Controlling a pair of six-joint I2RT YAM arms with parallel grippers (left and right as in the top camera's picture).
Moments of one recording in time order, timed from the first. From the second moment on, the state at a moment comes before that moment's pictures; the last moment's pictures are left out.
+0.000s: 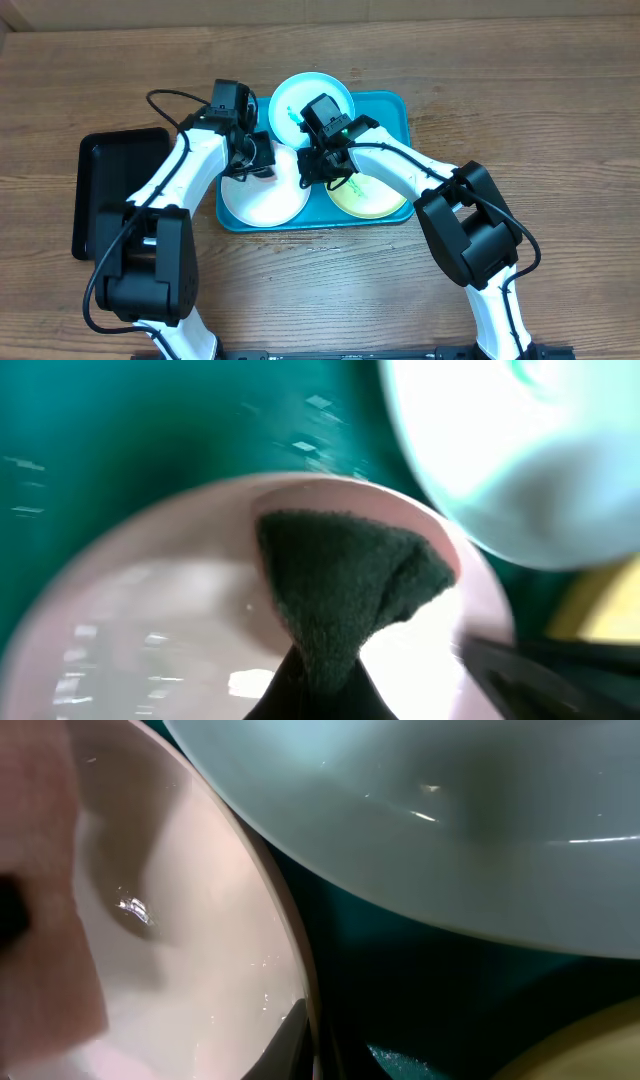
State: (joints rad) left arm -0.14 1.88 1.27 -0.68 0.17 -0.34; right arm 0.63 2.22 1.62 -0.63 -0.29 0.44
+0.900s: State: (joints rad) left arm -0.18 1.96 1.27 -0.86 -0.42 -0.40; right arm 0.64 2.23 1.62 -0.62 -0.33 0.41
